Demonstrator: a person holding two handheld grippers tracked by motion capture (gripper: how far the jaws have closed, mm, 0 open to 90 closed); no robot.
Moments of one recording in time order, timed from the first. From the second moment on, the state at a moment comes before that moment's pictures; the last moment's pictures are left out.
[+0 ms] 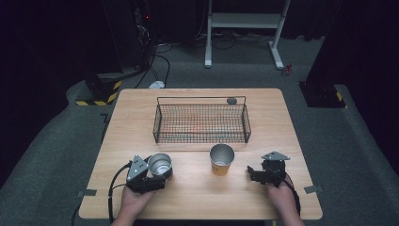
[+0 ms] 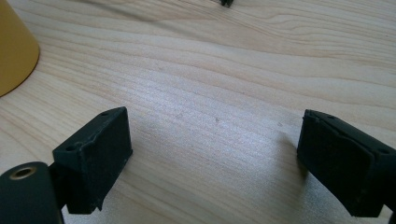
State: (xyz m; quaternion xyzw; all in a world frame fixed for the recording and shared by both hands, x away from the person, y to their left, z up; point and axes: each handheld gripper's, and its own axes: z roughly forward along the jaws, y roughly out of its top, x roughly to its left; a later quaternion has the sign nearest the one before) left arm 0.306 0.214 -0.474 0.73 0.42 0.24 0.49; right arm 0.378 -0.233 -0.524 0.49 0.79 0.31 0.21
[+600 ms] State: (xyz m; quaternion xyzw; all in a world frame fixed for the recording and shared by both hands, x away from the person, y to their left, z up) left arm 0.316 0.219 -0.459 0.72 0.42 0.25 0.49; right arm 0.377 -0.241 -0.525 0.48 0.79 0.32 0.20
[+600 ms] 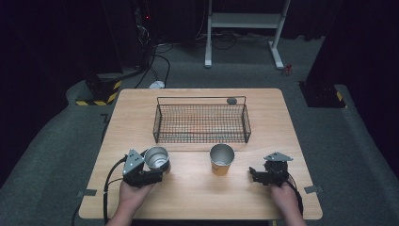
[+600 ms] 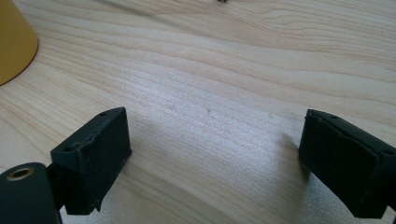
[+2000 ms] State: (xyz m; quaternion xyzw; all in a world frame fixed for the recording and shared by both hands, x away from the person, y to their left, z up) left arm 0.377 0.182 -0.411 0.71 0.41 0.26 0.51; right arm 0.377 -0.239 -0.525 0.49 0.79 0.31 0.21
